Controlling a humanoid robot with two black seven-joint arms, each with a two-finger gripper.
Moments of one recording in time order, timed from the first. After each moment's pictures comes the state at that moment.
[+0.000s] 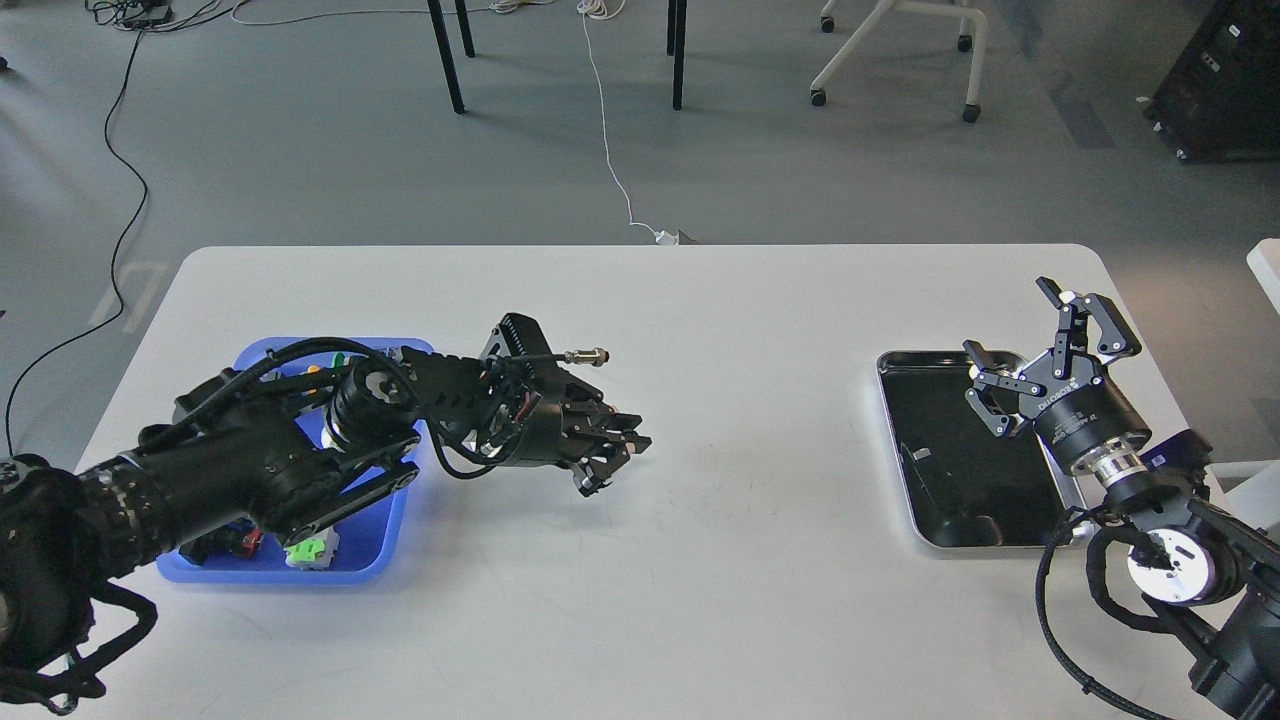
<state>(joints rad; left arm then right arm) -0.90 0.31 -0.23 -0.96 2.18 -0.13 -0.49 0.38 -0.45 0.78 0.78 -0.17 0.49 0.49</state>
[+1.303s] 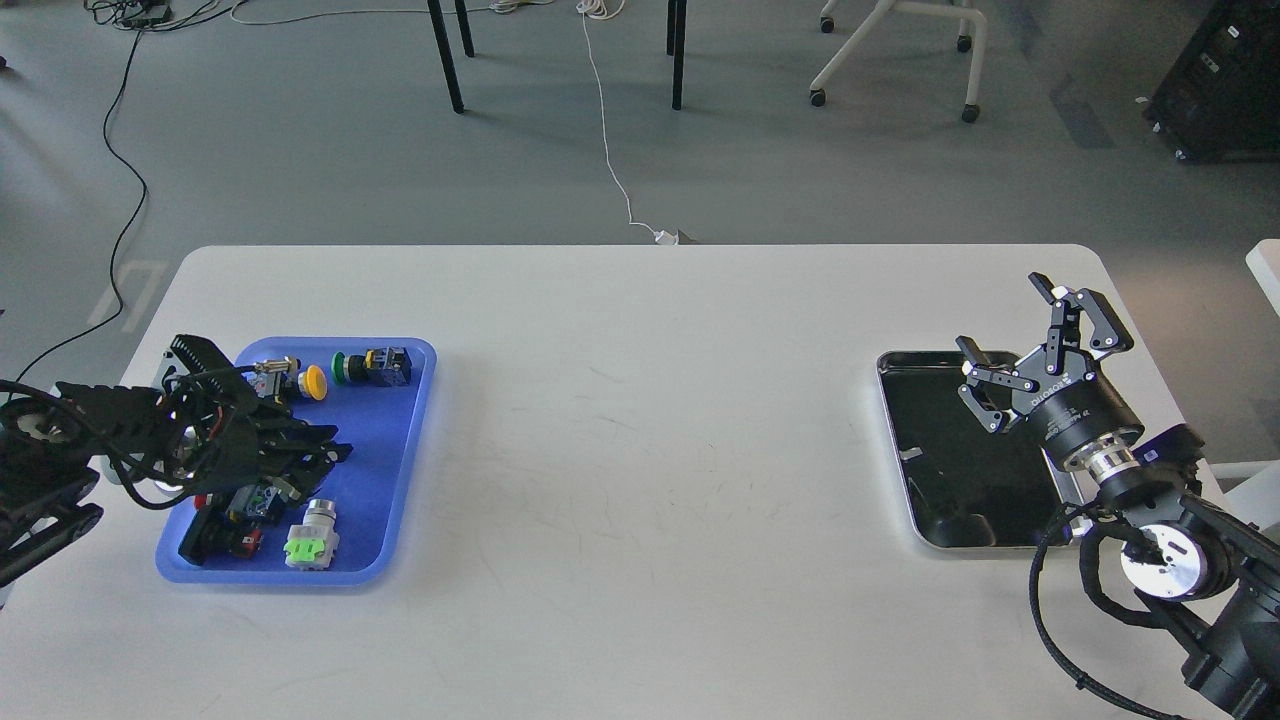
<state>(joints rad) -0.70 0.76 -0.31 -0.98 2.18 -0.13 -0.49 0.39 -0.44 0.78 0.78 -0.17 0.49 0.49</state>
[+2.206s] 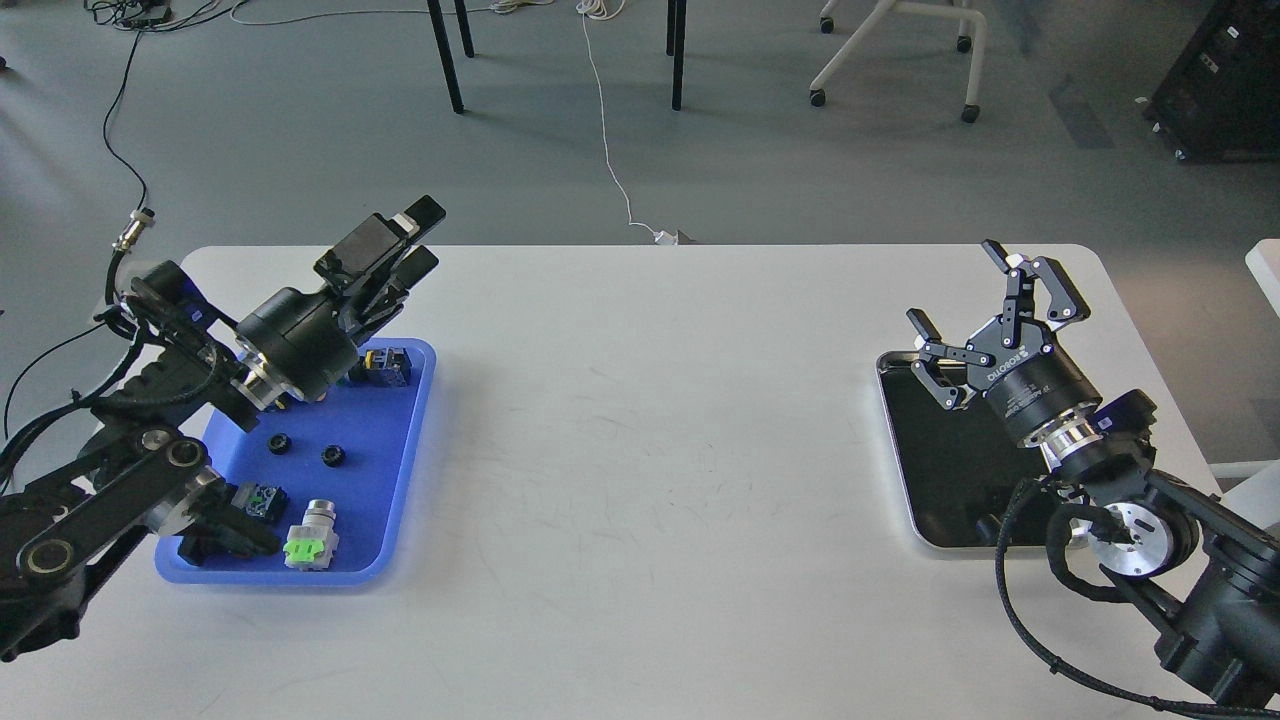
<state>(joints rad) -0.35 0.50 -0.93 -1.28 0.96 -0.13 -0.49 0.44 -0.43 0.68 0.89 -0.18 0.49 0.49</state>
